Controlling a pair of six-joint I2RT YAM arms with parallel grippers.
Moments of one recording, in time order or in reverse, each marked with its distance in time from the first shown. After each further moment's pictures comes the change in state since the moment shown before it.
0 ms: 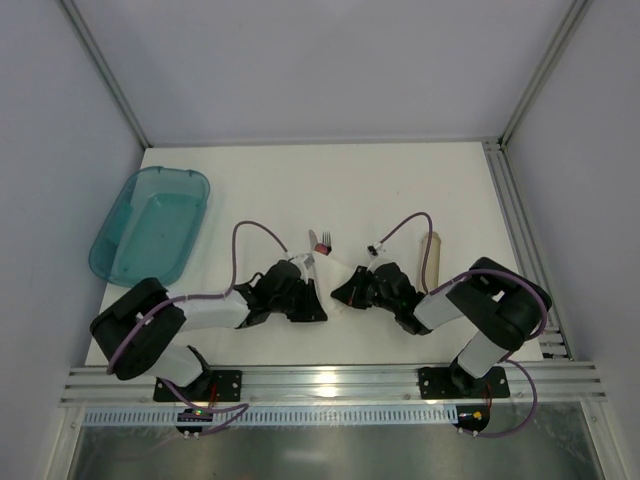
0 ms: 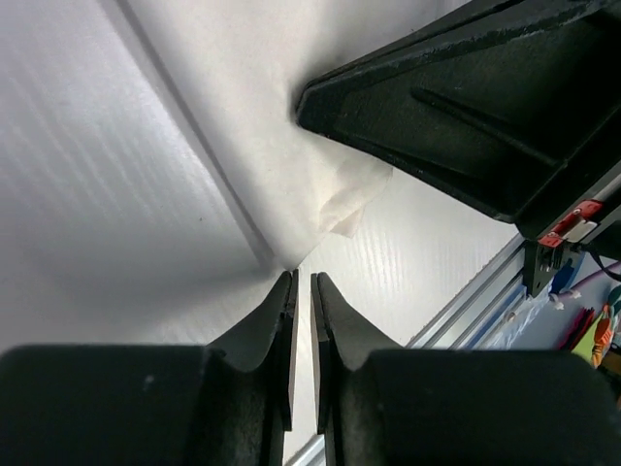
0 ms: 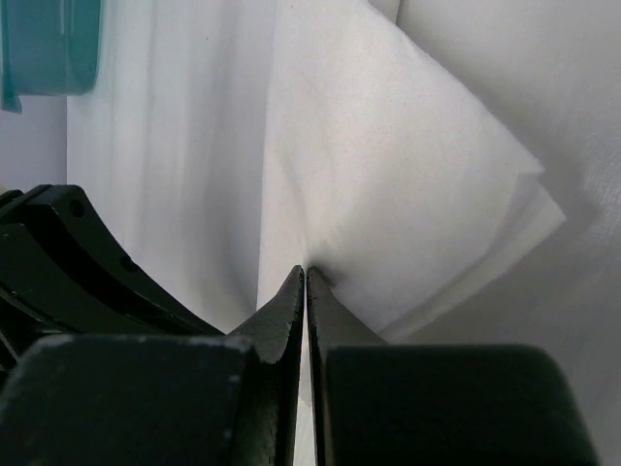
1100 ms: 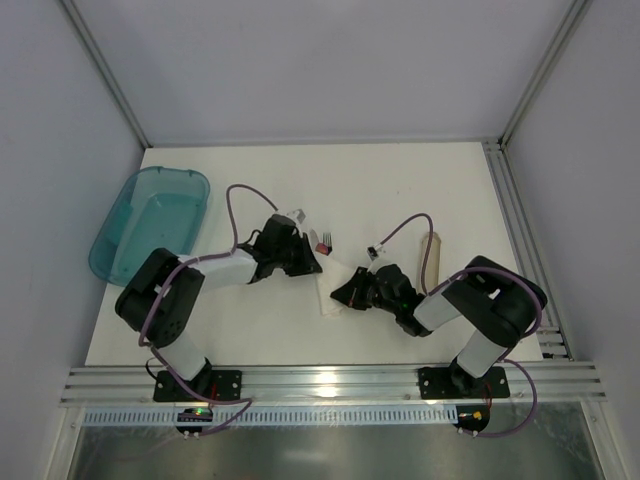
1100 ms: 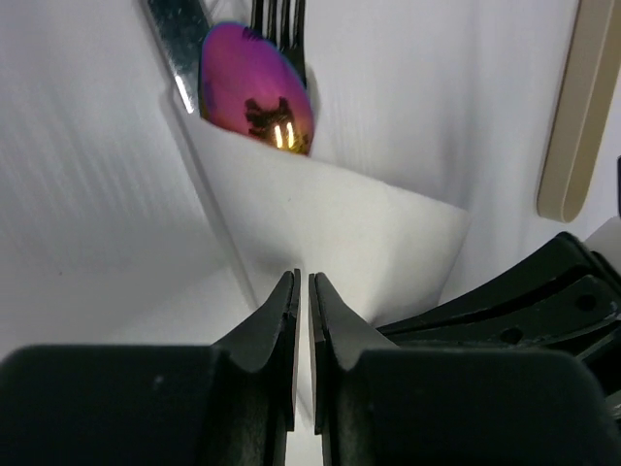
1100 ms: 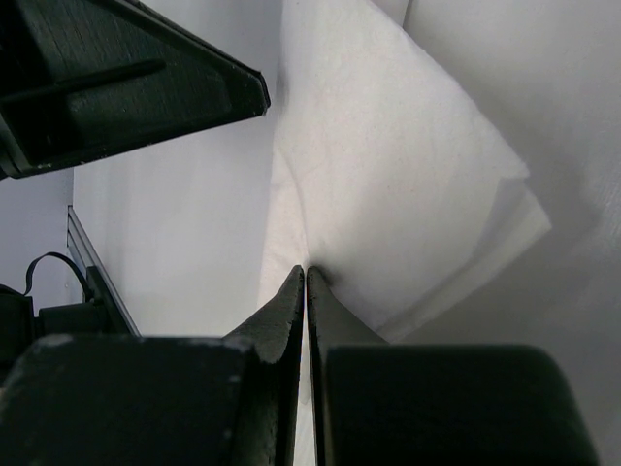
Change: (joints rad) left arm 0.243 0.190 0.309 -0.142 0.001 0.112; right arm -0.001 0.024 -0.018 0.062 -0.011 -0.003
